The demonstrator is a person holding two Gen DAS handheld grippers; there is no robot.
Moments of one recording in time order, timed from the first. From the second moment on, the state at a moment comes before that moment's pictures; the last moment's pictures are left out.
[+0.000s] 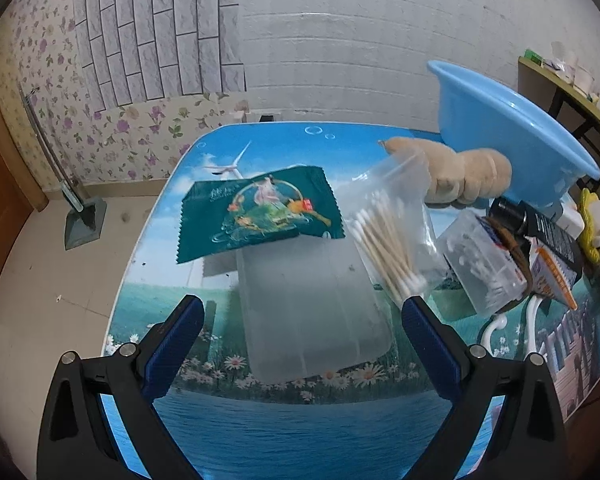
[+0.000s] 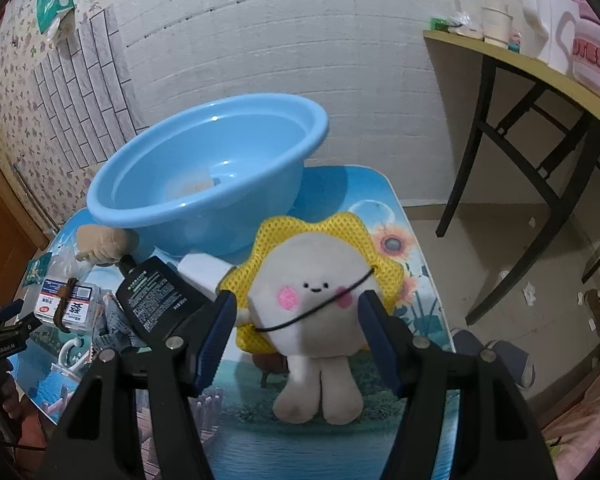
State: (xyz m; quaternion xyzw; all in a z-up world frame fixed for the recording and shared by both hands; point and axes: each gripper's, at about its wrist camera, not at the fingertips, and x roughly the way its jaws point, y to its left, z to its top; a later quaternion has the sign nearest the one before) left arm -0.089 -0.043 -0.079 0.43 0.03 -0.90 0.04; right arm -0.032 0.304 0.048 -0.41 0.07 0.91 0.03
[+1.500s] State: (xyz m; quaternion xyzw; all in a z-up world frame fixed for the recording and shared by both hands) left arm -0.068 -0.063 -0.045 0.40 0.05 -0.92 0.03; right arm -0.018 0.295 0.051 -0.40 0.04 0.92 0.01
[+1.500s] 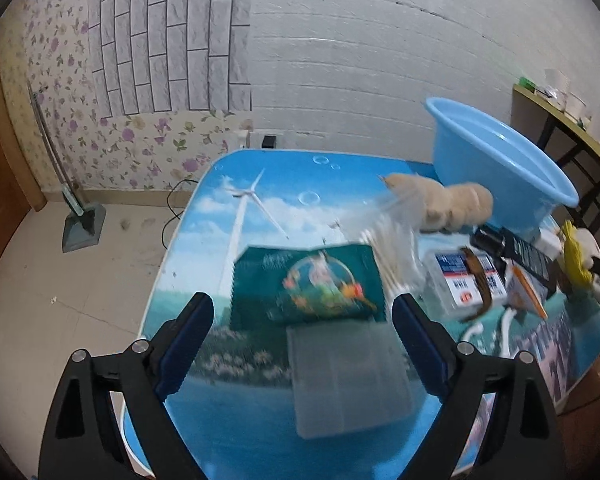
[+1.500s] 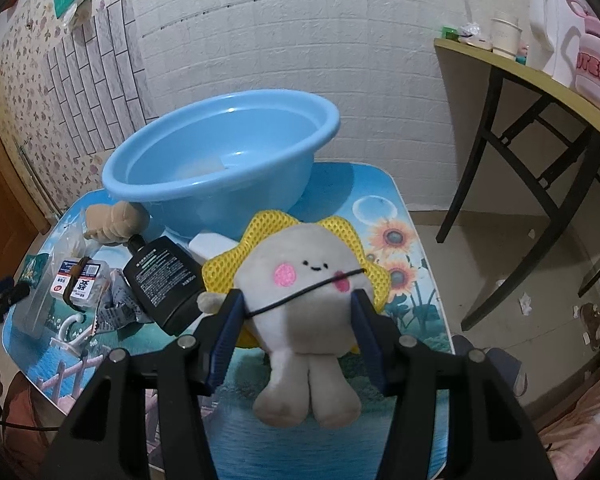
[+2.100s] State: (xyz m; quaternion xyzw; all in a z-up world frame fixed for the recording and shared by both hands) left arm -0.098 -0.061 -0.068 0.42 0.07 -0.91 0.01; right arm -0.023 0.290 0.047 -0.41 0.04 0.91 0.01
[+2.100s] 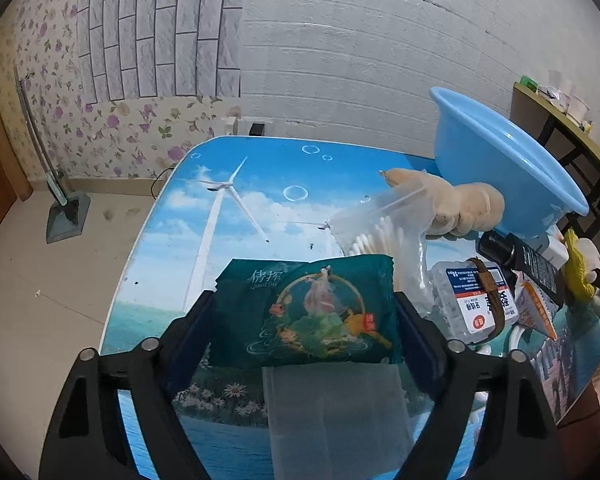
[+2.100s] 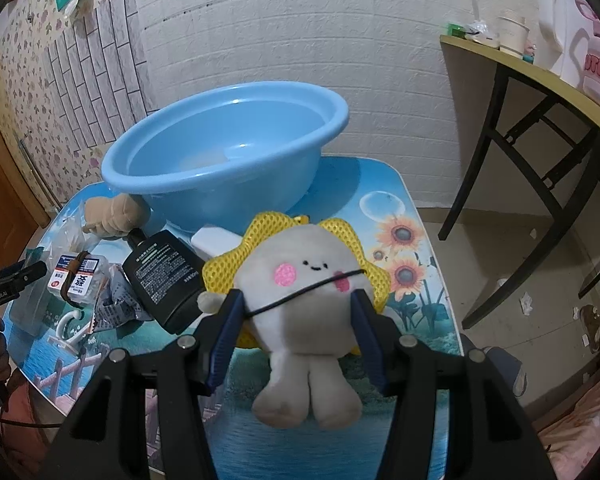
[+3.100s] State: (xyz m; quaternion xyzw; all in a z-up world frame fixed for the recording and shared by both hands) left arm -0.089 -0.048 -0.025 0.37 0.05 -0.93 0.01; right arm -0.015 0.295 0.069 -0.36 0.04 0.93 0.03
